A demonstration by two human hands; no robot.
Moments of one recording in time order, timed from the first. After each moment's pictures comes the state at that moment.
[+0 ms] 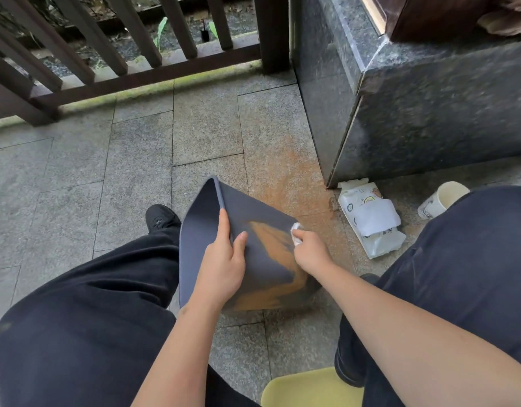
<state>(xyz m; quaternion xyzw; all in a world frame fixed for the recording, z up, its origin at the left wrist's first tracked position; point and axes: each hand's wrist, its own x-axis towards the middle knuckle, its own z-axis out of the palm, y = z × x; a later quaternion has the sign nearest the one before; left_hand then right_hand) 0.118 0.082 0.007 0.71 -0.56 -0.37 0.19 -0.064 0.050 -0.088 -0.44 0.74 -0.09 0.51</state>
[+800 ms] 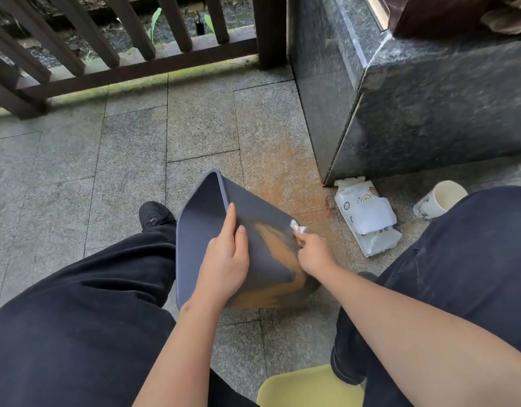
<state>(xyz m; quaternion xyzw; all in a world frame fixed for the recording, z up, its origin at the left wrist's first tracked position) 0.113 0.079 -0.001 0.69 -0.59 -0.35 0.22 -0.079 0.057 -0.104 -0.49 0.75 -0.04 0.45</state>
